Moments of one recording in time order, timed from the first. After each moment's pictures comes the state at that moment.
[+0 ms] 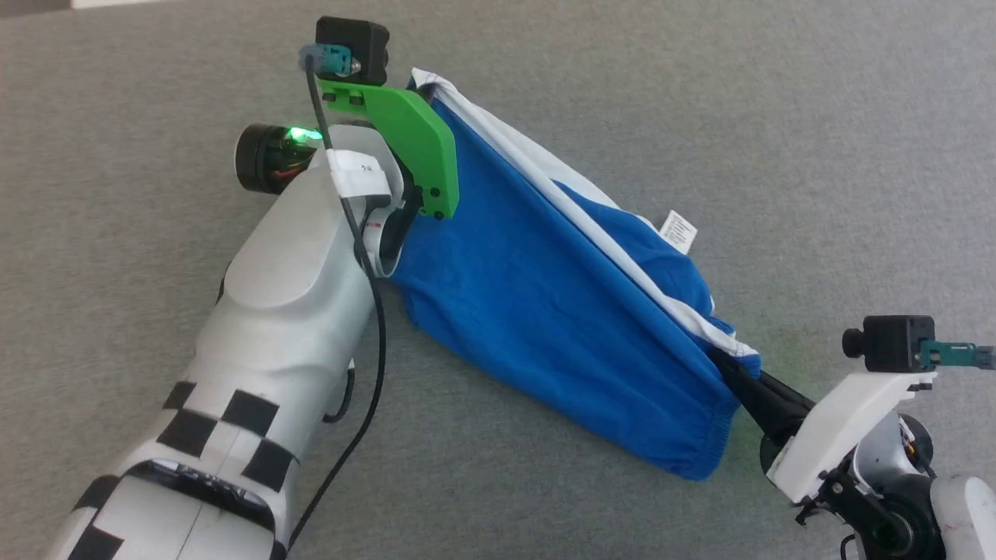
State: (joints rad) left arm -1.00 0.09 -0.50 0.77 -0.55 0.06 0.15; right arm -0.07 -0.15 0.04 -0.09 0.71 0.13 0.56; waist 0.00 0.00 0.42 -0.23
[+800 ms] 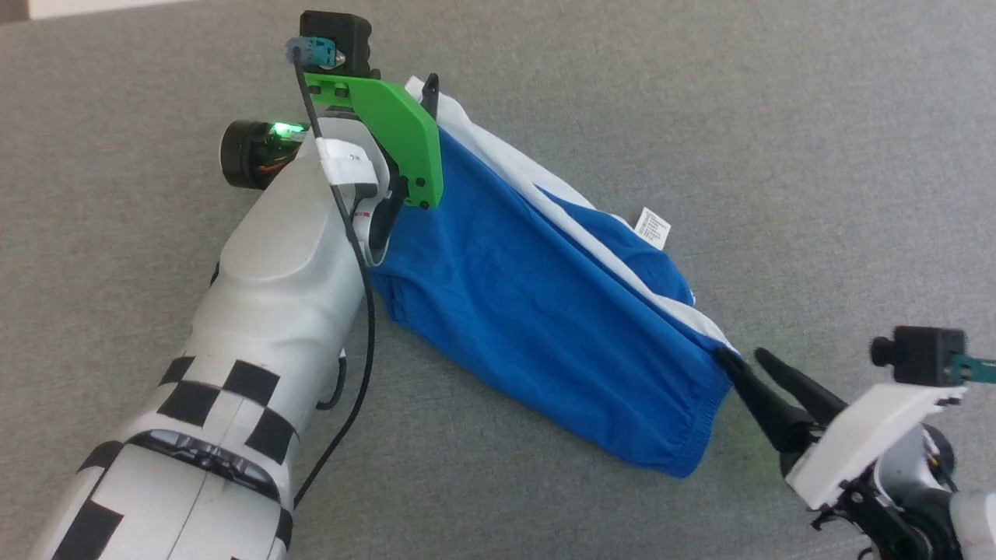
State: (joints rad) left arm -1.09 0.07 -0.52 0.99 -0.57 0.02 0.06; right arm -0.04 -0.16 0.02 -0.11 0.73 0.13 0.50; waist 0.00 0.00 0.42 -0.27
